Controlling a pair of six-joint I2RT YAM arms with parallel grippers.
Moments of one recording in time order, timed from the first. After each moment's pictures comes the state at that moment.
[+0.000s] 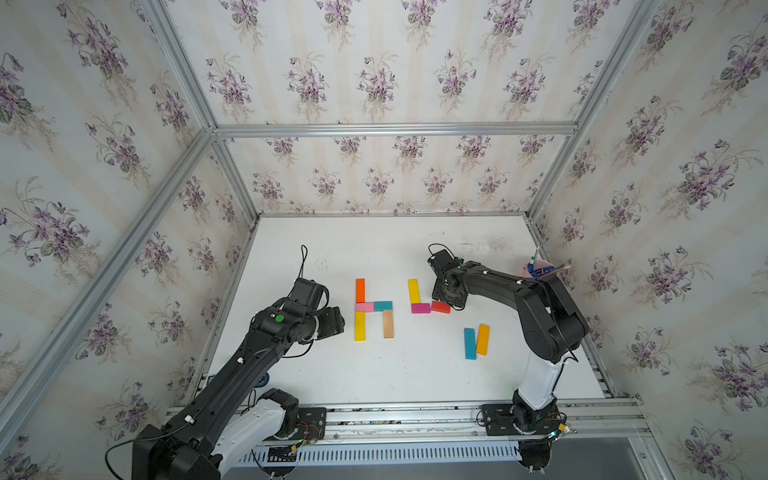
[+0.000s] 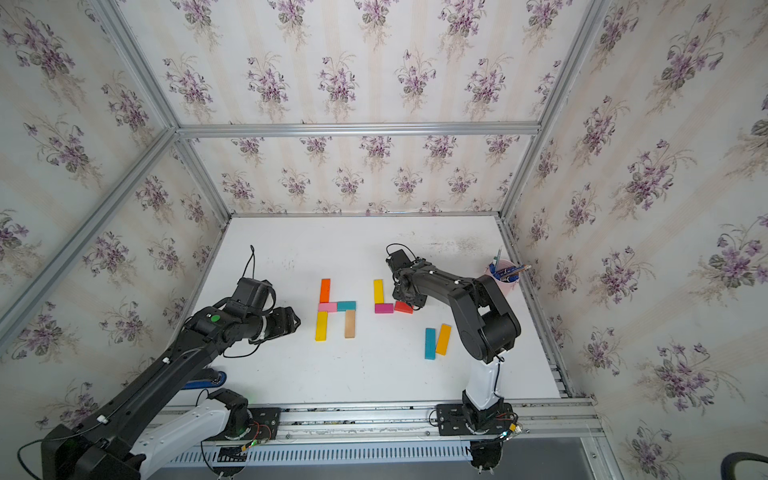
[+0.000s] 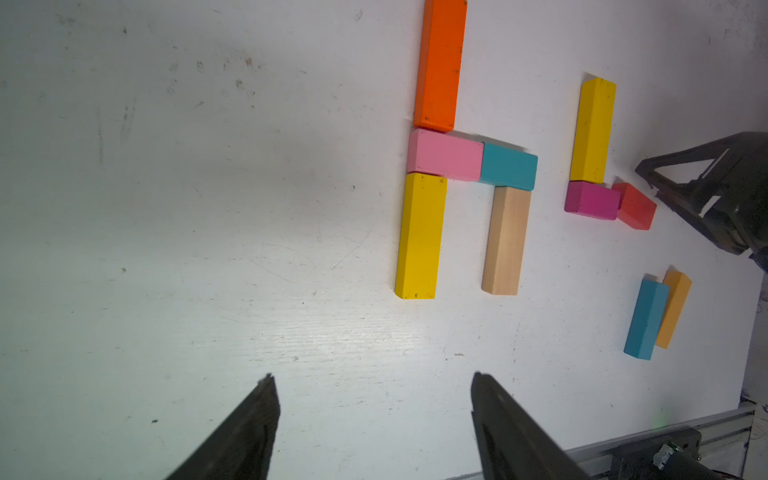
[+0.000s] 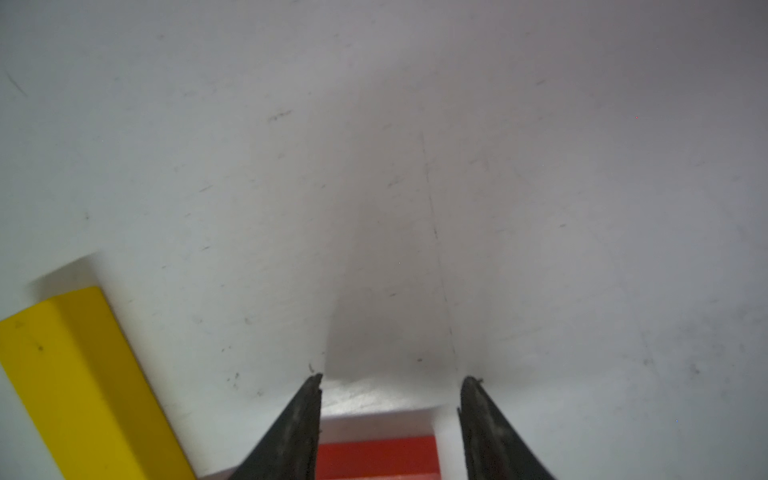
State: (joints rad) left arm -0.35 0.99 0.78 -0.89 0.10 -0.62; right arm 0.53 1.86 1.16 -0.61 0.22 0.80
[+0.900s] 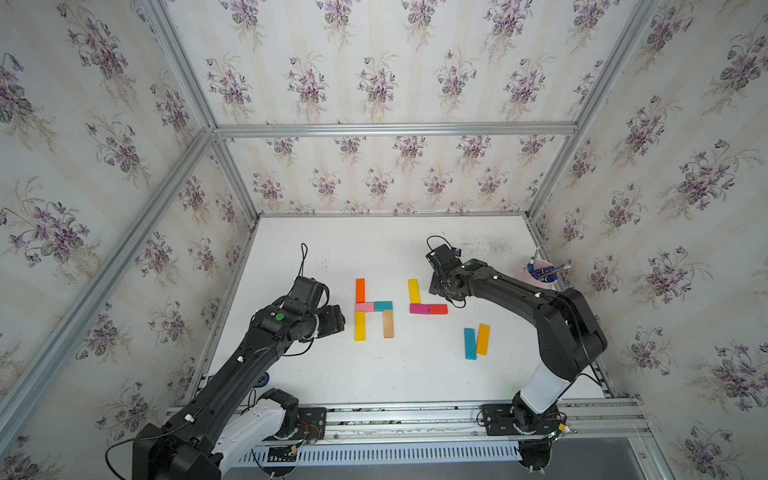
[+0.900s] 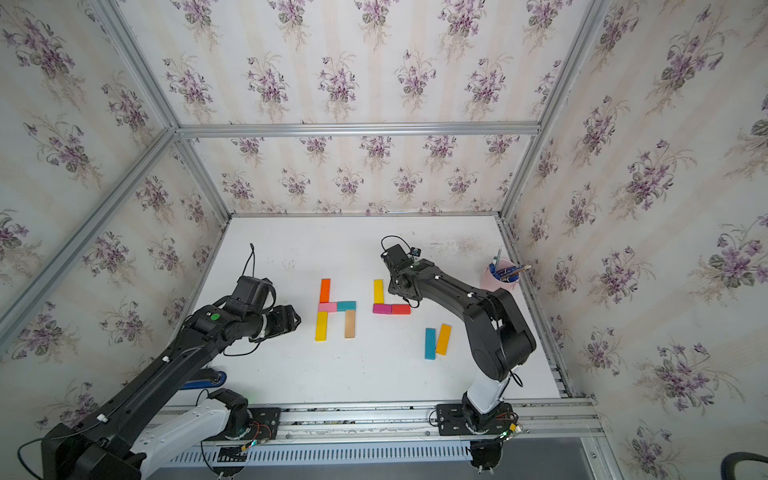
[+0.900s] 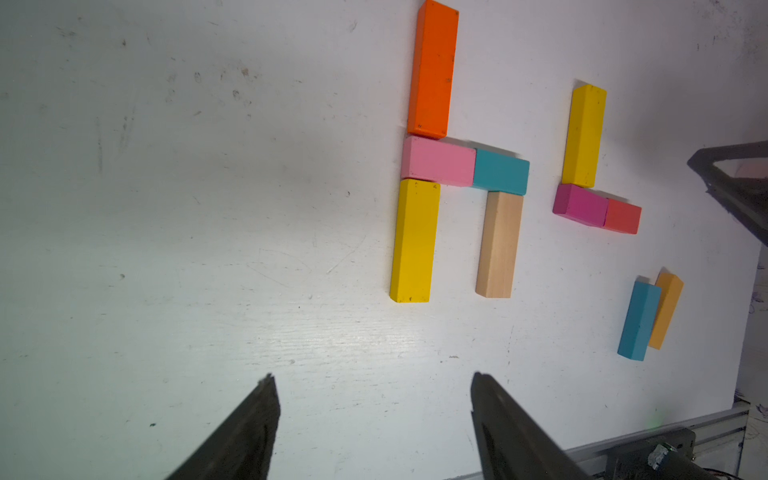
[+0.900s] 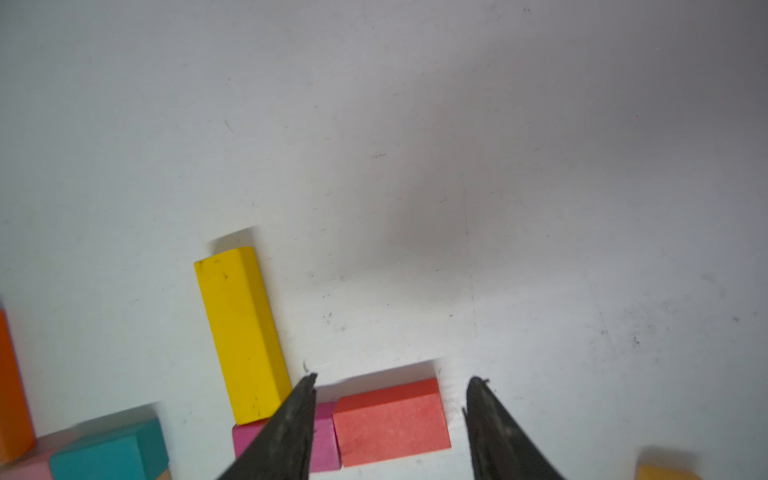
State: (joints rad) left arm -0.35 0.99 0.80 -0.89 0.10 -0.62; right arm 0.61 1.70 1.17 -0.64 0.27 0.77
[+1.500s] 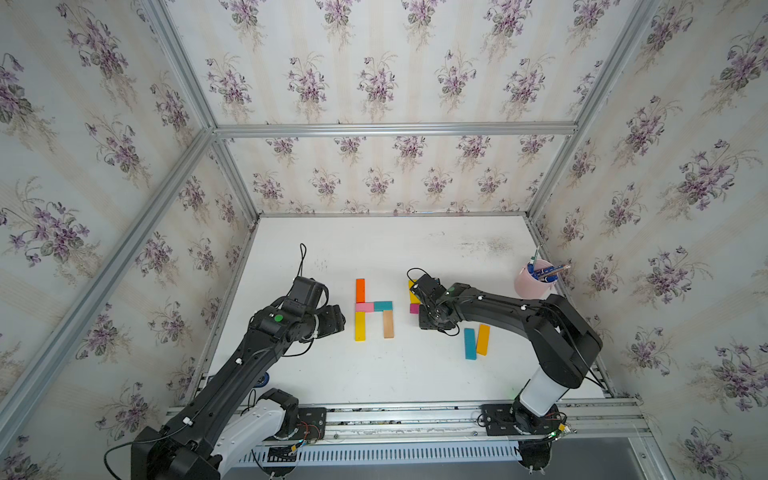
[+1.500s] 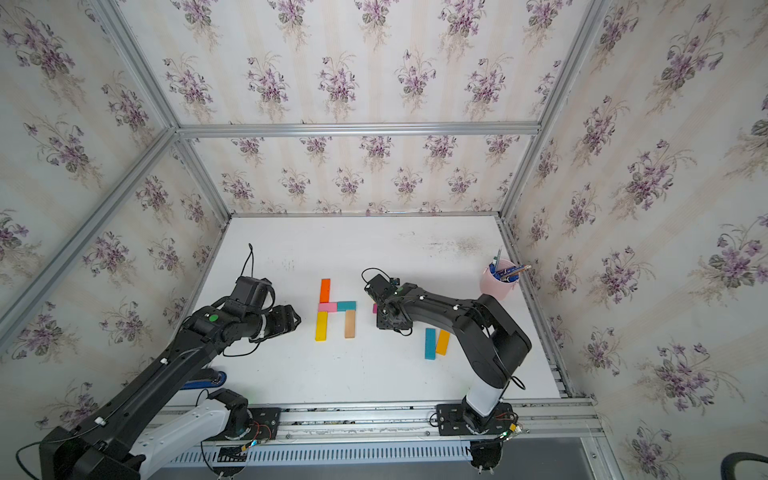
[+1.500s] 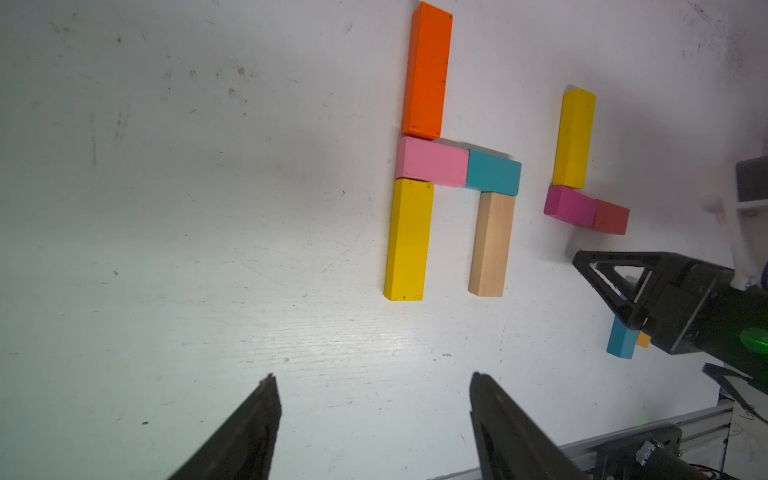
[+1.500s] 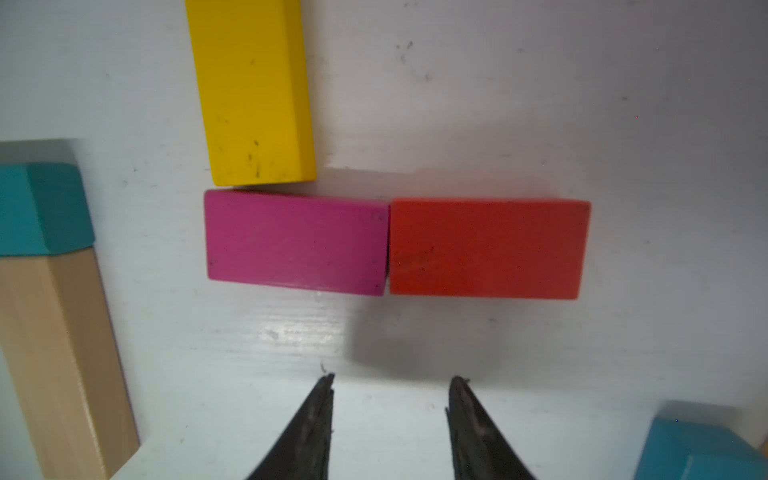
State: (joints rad) left arm -0.35 0.98 0.80 -0.89 0.11 -0.64; right arm 0.78 1.72 1.02 -0.64 0.14 0.74
